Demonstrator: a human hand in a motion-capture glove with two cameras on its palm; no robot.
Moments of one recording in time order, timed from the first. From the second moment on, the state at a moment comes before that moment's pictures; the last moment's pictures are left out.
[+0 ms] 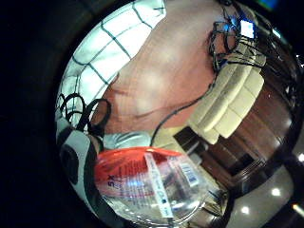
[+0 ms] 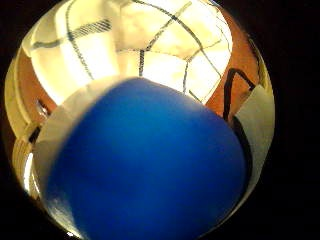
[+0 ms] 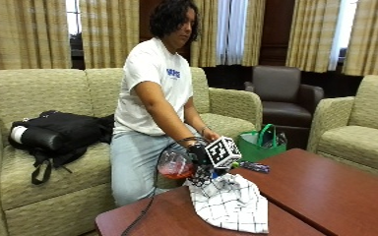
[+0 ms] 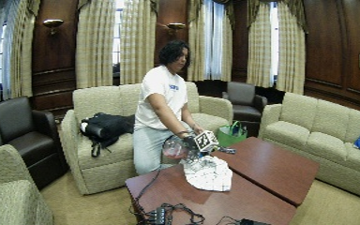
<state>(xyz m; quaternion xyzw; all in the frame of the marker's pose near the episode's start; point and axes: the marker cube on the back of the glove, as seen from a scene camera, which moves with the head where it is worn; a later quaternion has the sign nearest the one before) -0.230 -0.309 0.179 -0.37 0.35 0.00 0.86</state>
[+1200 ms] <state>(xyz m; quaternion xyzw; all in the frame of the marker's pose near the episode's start) -0.467 -0.365 0.048 -0.15 -0.22 -0.13 0.95</state>
